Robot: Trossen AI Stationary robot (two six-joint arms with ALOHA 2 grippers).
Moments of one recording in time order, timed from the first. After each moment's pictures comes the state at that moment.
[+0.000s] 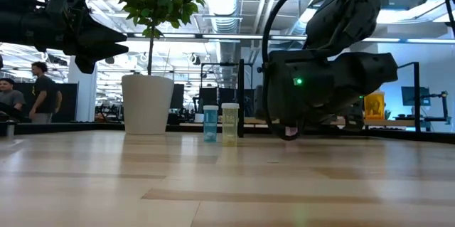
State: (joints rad) left arm 0.16 0.08 0.01 0.05 -0.12 -0.28; right arm 0.25 2.17 1.12 -0.65 1.27 1.84
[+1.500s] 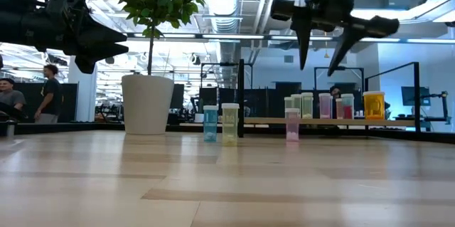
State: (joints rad) left arm 0.16 0.09 0.01 0.05 -0.12 -0.28; right arm 0.16 1.63 1.27 -1.00 0.30 1.82
